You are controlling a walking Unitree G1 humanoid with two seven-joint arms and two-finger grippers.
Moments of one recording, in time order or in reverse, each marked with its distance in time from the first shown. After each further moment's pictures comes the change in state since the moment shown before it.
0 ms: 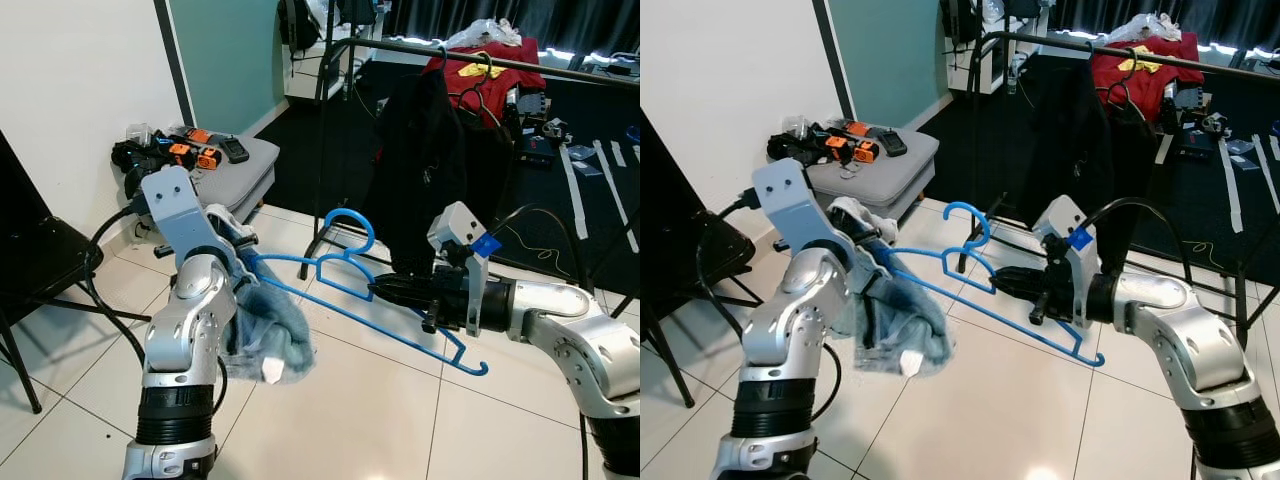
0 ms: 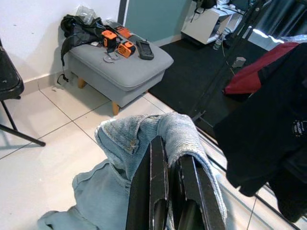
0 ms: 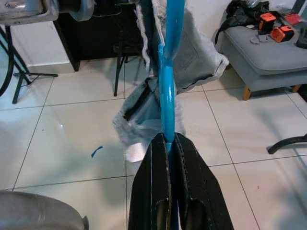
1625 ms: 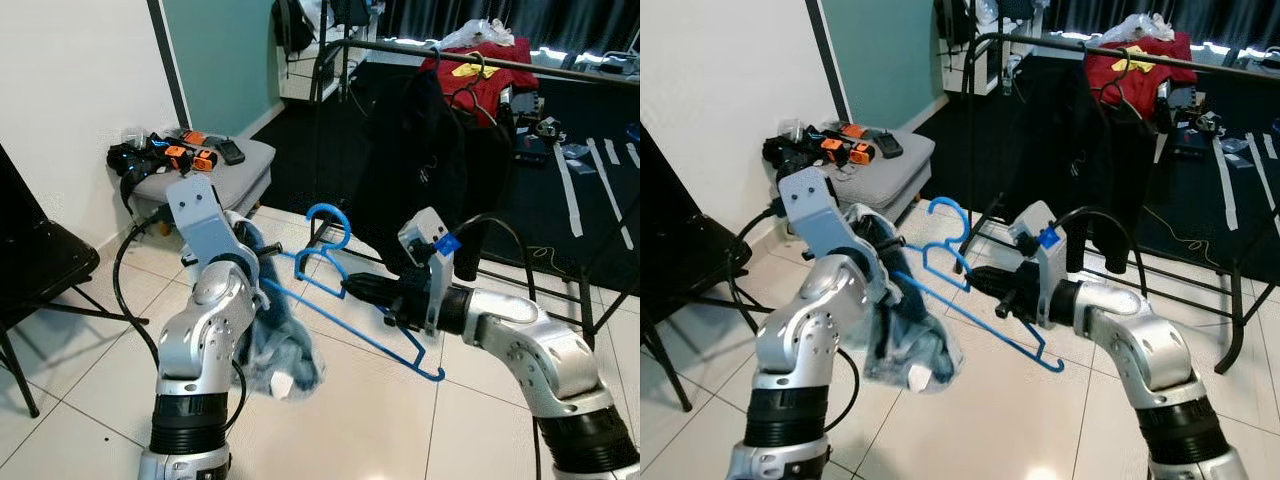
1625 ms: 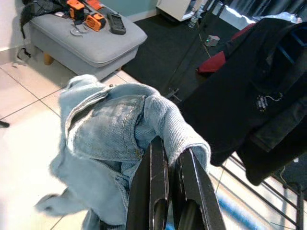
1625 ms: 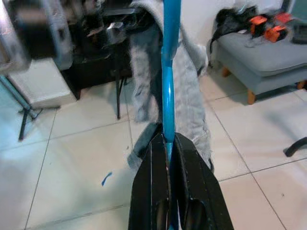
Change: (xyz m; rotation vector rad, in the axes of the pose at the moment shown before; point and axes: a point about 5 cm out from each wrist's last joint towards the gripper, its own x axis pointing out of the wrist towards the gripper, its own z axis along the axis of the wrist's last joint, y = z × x) left arm -0.012 -0.022 -0.012 -0.078 0.107 -0.111; right arm 0.031 0.002 -0.011 0.137 -0.084 -0.047
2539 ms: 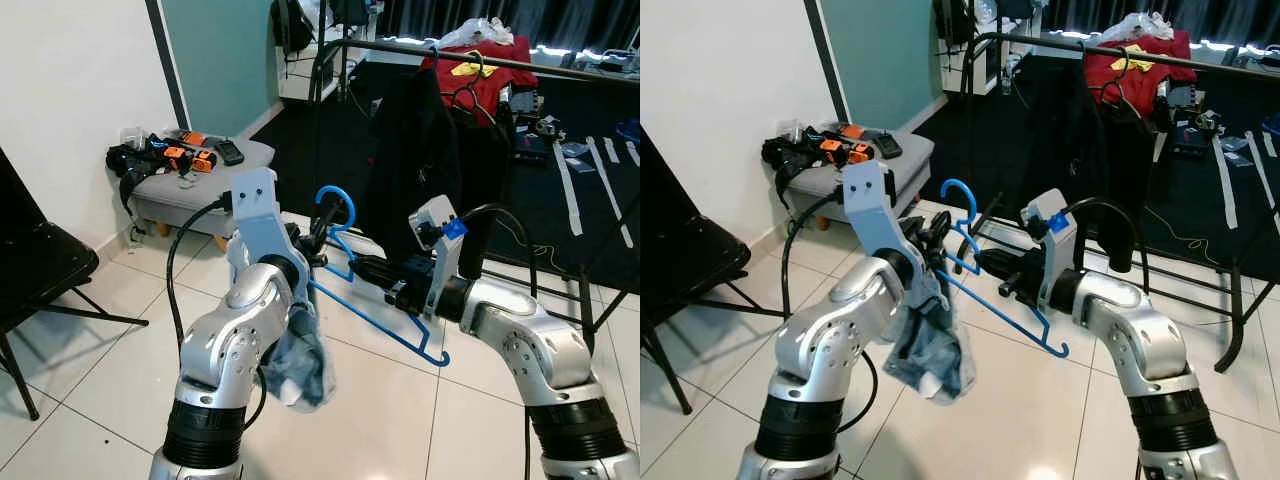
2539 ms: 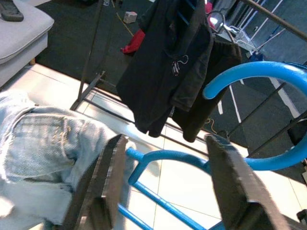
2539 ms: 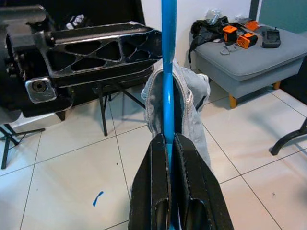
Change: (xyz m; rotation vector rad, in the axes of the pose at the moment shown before) left arm -0.022 -0.048 -0.010 0.015 0.081 -0.360; right arm 0.003 -0.009 0.000 0.042 -0.044 -0.074
